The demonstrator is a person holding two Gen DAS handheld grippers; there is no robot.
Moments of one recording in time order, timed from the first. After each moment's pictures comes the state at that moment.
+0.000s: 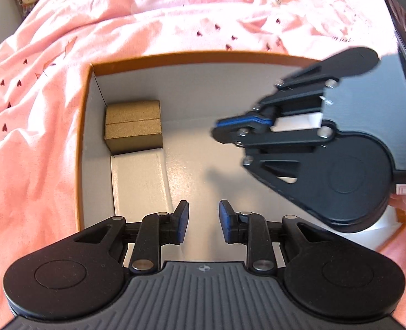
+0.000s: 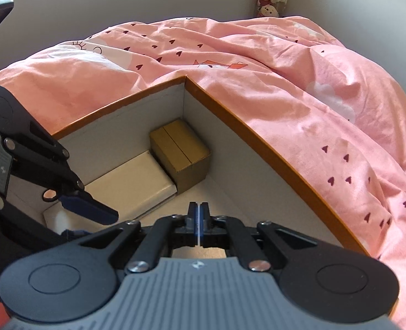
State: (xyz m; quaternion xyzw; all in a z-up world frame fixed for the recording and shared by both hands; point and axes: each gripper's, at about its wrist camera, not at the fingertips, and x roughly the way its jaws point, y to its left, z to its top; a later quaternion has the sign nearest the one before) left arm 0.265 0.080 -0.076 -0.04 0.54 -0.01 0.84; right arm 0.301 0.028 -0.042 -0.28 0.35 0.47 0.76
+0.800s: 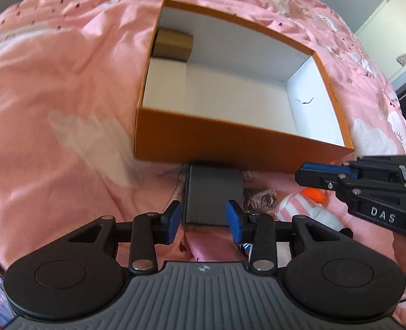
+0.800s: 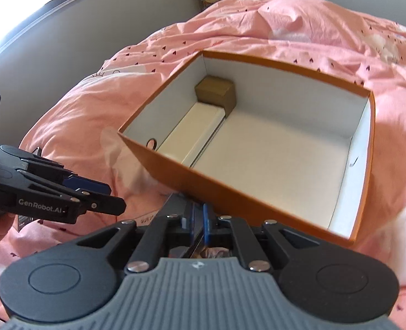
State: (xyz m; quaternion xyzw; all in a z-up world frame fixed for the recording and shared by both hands) left arm 0.106 0.098 -0.033 -0.19 0.55 0.01 0.82; right arm 0.154 -0.090 -0.012 -0.09 0.45 0.41 0.78
